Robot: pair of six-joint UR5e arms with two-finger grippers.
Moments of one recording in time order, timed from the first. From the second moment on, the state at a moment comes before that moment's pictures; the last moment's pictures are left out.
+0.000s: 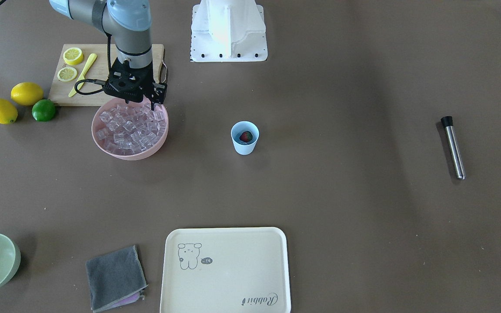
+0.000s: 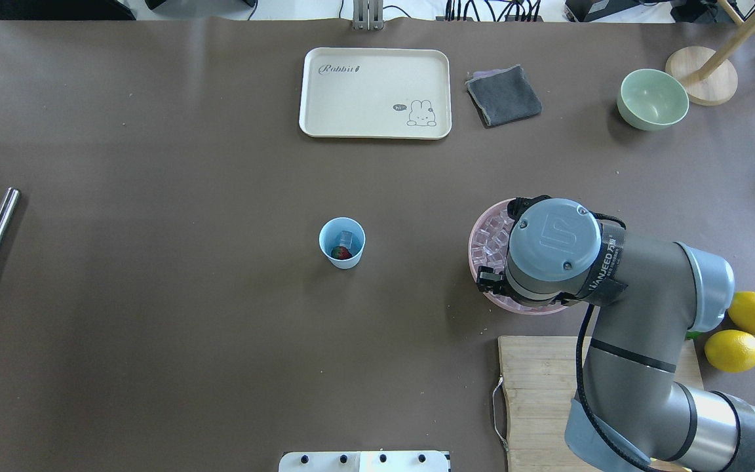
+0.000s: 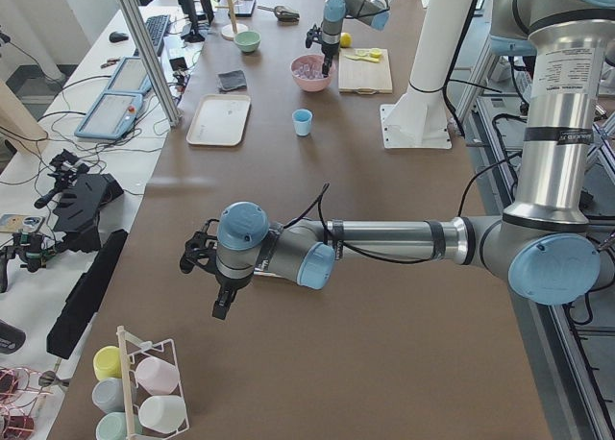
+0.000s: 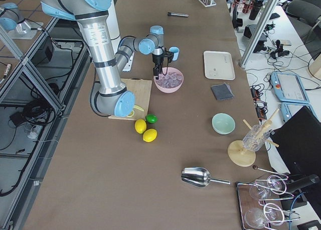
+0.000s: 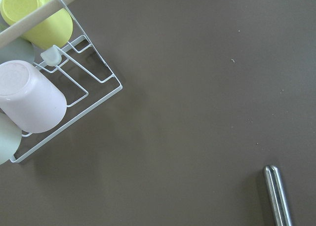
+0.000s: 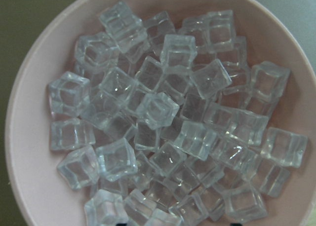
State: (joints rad) left arm -1.61 -1.61 -1.51 -1.94 -2.35 -0.02; right arm 0.45 -1.19 2.01 -1.85 1.76 1.41
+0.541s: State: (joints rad) left arm -1.61 -1.60 -1.51 -1.95 -2.35 -0.02; right arm 0.44 -1.19 1.99 -1.85 1.75 1.40
